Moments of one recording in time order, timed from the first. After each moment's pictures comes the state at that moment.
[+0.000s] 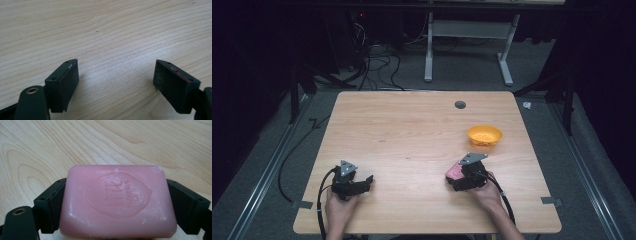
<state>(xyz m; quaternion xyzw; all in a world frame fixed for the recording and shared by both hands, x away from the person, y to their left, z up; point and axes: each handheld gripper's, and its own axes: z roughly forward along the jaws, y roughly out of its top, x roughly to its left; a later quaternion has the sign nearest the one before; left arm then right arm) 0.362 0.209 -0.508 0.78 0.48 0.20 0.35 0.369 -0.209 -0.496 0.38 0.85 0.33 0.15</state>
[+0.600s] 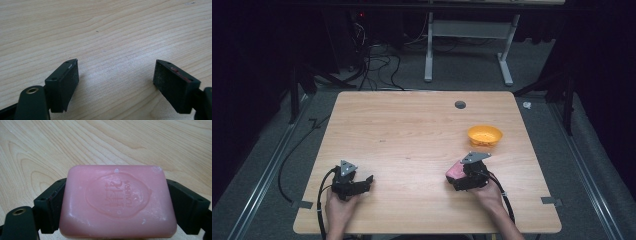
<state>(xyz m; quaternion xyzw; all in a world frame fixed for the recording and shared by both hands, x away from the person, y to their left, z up) 0.362 0.209 -0.508 0.78 0.48 0.20 0.35 0.365 -0.211 -0.487 0.40 0.84 0.34 0.15</state>
